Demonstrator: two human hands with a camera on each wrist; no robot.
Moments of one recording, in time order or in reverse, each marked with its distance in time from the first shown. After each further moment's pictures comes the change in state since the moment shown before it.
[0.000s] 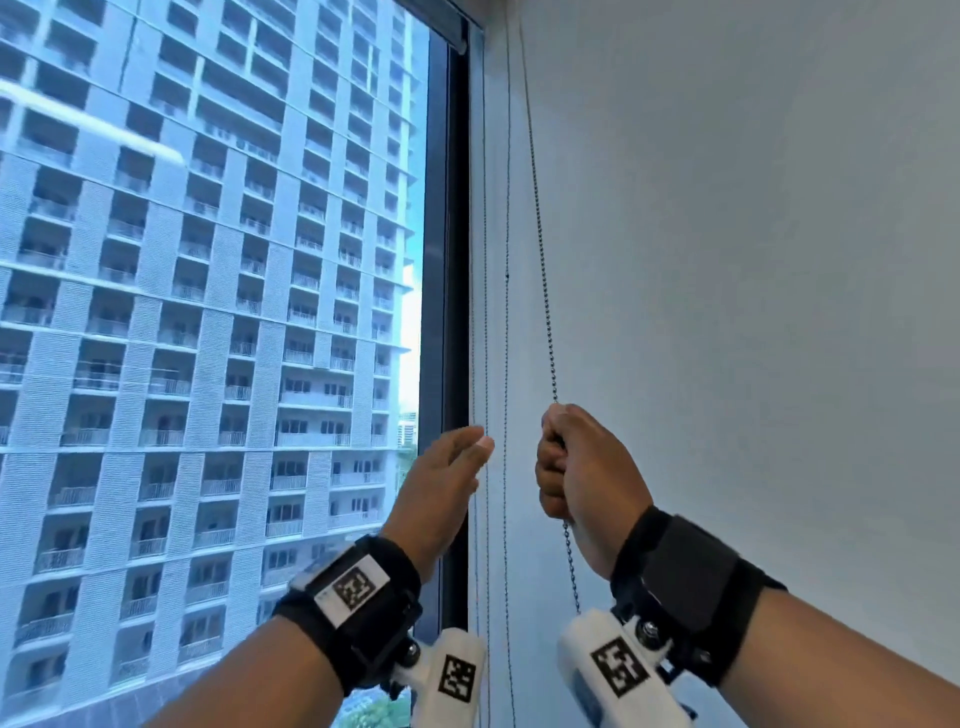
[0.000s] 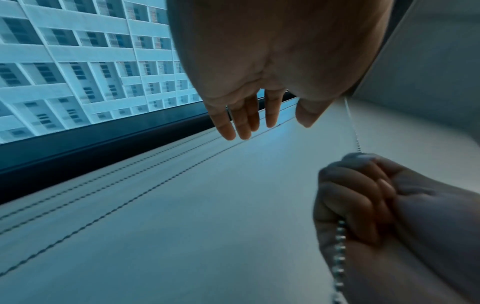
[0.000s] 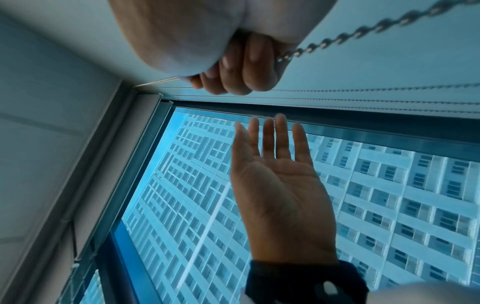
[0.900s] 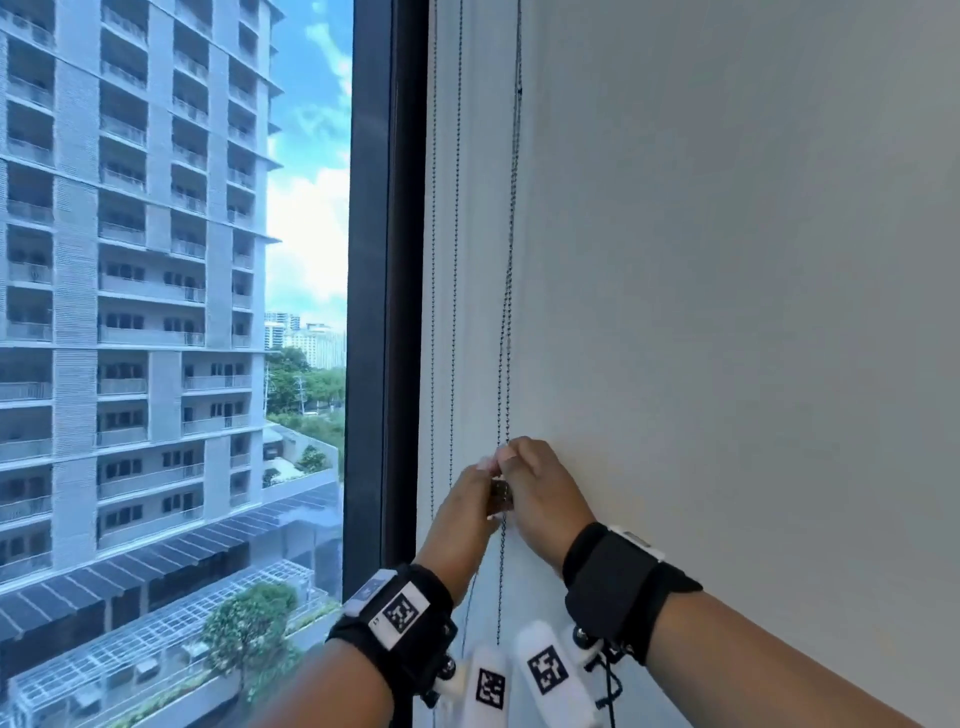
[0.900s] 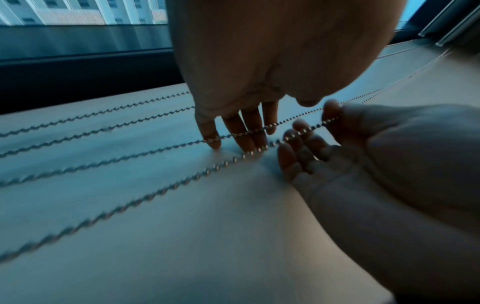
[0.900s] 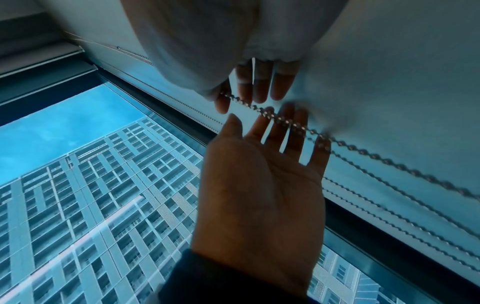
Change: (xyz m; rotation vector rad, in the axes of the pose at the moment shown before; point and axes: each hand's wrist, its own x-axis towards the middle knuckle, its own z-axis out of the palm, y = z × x) left_hand -0.001 -0.215 0.028 -0.227 -0.271 -0.362; right_hand 0.020 0.205 -0.018 -0.713 0.192 0.106
